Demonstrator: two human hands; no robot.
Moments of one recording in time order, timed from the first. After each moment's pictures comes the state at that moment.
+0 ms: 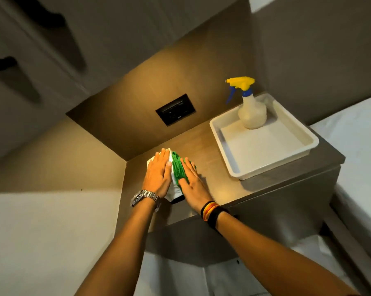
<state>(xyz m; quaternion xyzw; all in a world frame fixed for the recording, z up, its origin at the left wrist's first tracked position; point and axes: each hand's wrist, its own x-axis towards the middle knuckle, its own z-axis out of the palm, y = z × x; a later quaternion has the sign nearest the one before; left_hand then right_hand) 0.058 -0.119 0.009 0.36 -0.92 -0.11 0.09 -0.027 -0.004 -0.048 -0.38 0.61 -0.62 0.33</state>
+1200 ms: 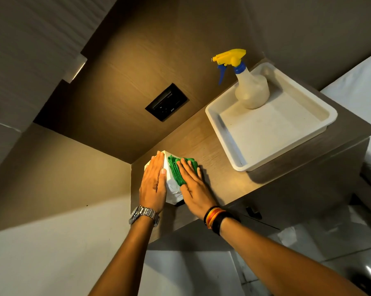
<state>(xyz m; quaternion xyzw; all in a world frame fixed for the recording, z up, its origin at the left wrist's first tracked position) 0.063 -0.111 0.005 0.35 -0.92 -0.12 0.15 -0.023 -0.030 -0.094 -0.44 0.65 -0.58 0.22</state>
